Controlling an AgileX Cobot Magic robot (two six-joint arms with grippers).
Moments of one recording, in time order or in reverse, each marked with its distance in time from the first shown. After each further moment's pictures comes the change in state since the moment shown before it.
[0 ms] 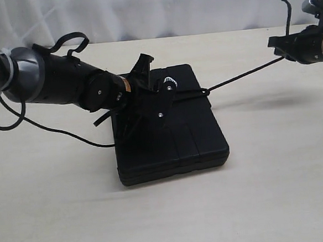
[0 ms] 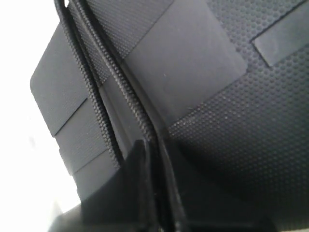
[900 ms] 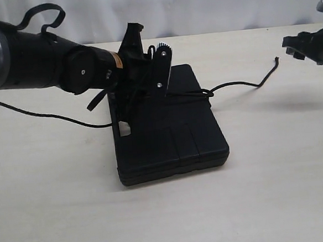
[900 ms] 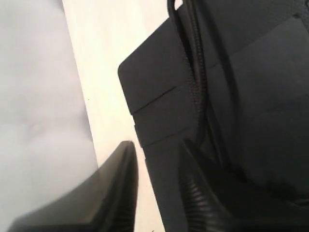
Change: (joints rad) left arm 0.002 -0.131 -0.002 0.000 -0.010 -0.128; right arm -0.010 -0.074 0.043 -0.016 0.151 0.011
